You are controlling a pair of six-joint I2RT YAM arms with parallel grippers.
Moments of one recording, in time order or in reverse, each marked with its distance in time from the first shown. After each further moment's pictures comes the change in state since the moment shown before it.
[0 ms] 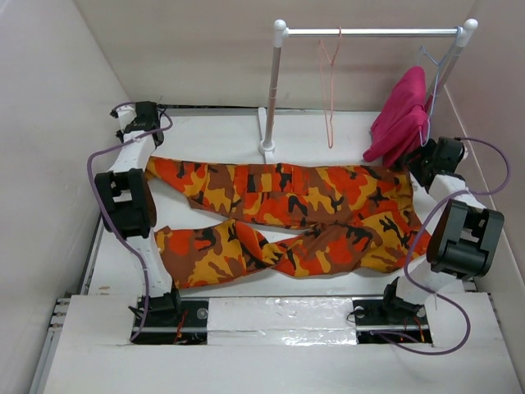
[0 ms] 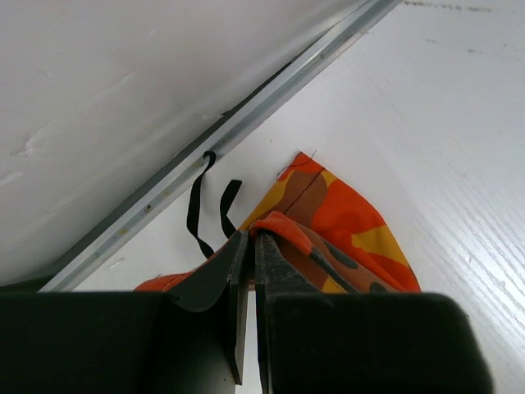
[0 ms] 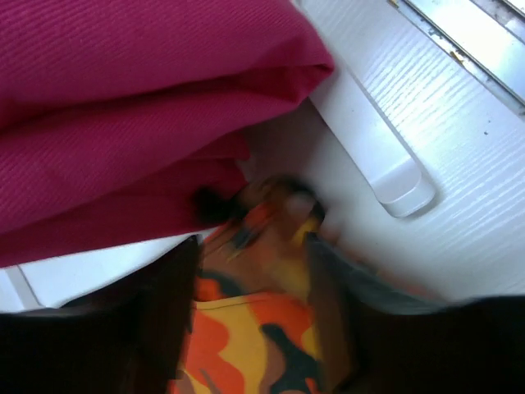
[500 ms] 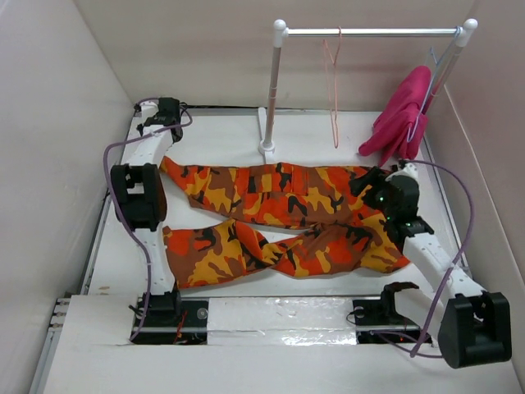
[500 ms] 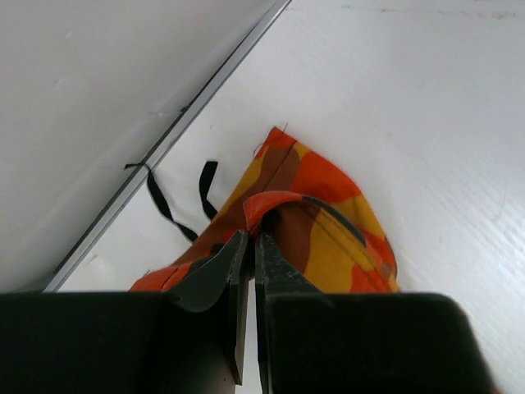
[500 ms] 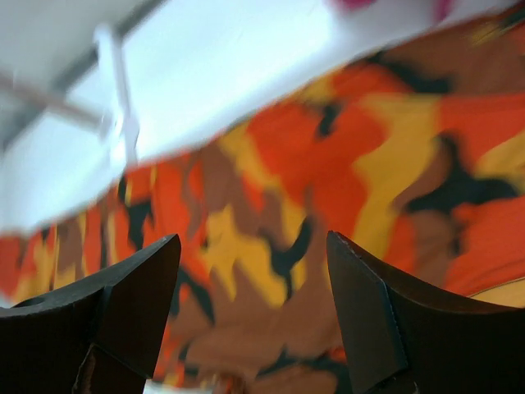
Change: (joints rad) left arm -0.104 0.158 0.183 -0.120 -0.040 0.012; right arm 0.392 -0.601 -0.480 0.129 0.059 -0.024
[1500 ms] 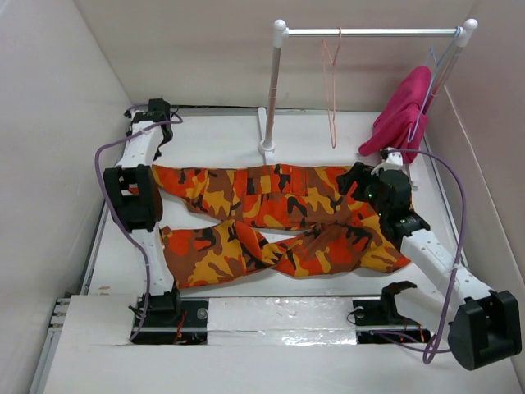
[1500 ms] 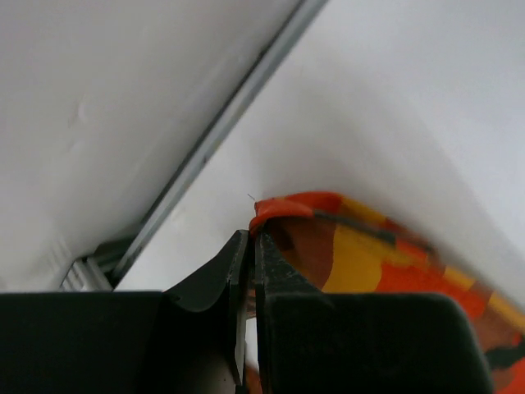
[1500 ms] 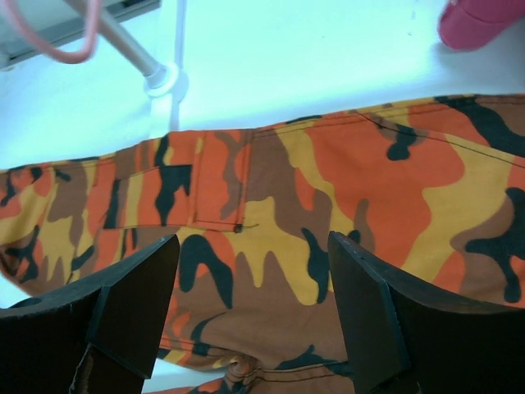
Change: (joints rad) left arm 0.035 -0.084 -0.008 -0.310 0.008 0.009; right arm 0.229 -0.011 0.065 -0.017 0.042 -0.188
